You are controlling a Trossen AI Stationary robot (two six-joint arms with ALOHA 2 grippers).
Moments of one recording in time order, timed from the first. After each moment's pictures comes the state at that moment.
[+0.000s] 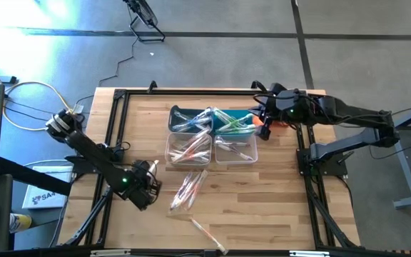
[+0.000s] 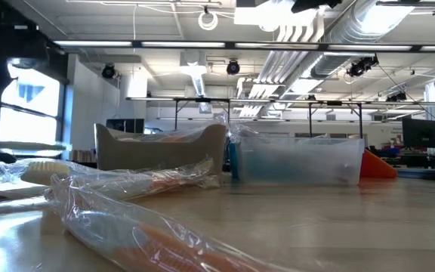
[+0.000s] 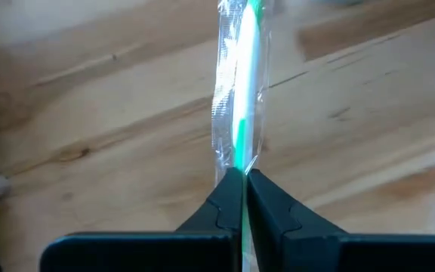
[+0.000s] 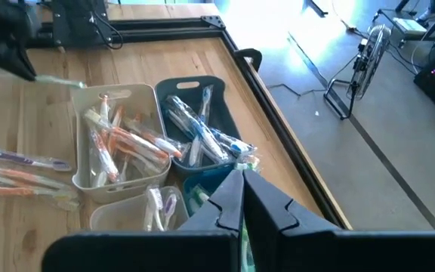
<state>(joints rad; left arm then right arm) -0.71 1.44 0.84 -0.98 -0.34 -1.97 -0.10 1.13 1.33 -0.78 0.31 0.02</state>
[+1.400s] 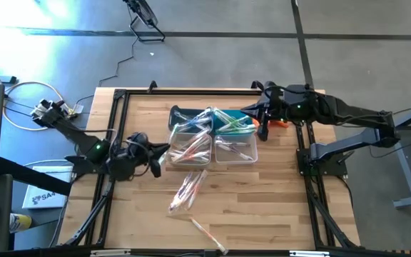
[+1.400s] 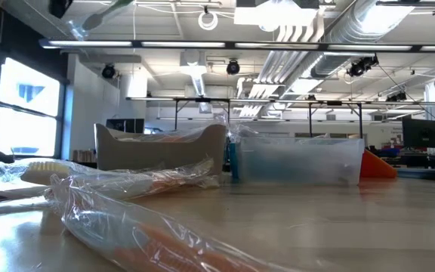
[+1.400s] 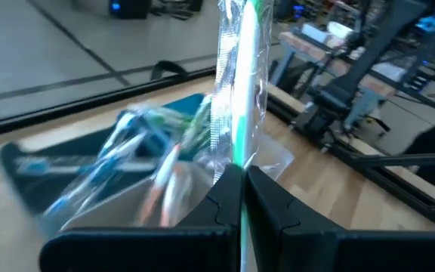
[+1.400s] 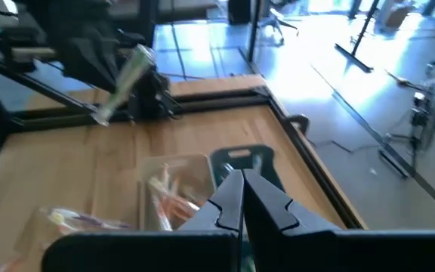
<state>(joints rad) -0.60 1.00 0.89 -0.45 -1.08 -0.92 -0.10 1.12 1.33 -0.57 0.15 0.03</state>
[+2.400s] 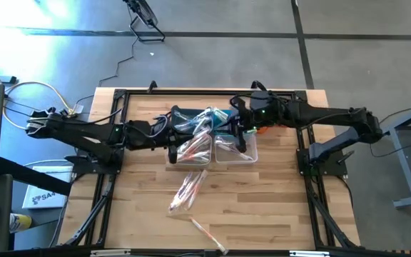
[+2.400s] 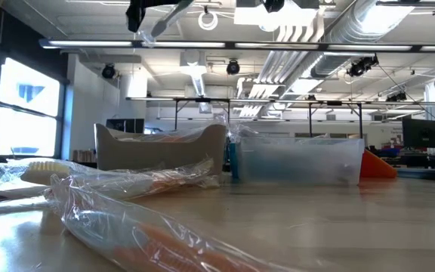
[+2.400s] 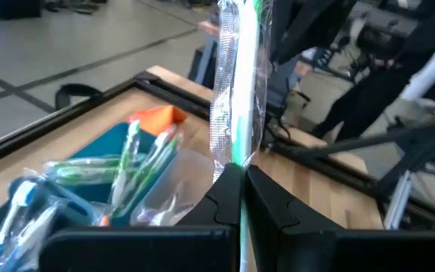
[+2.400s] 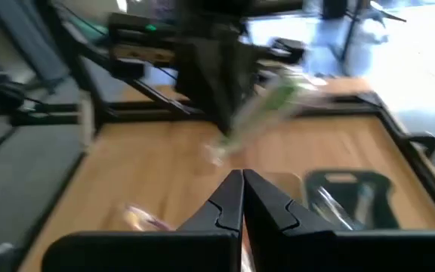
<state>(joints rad) -0.13 1.08 0.89 0.02 -0.38 -0.41 -0.10 1.36 1.33 -0.33 -0.16 0.03</state>
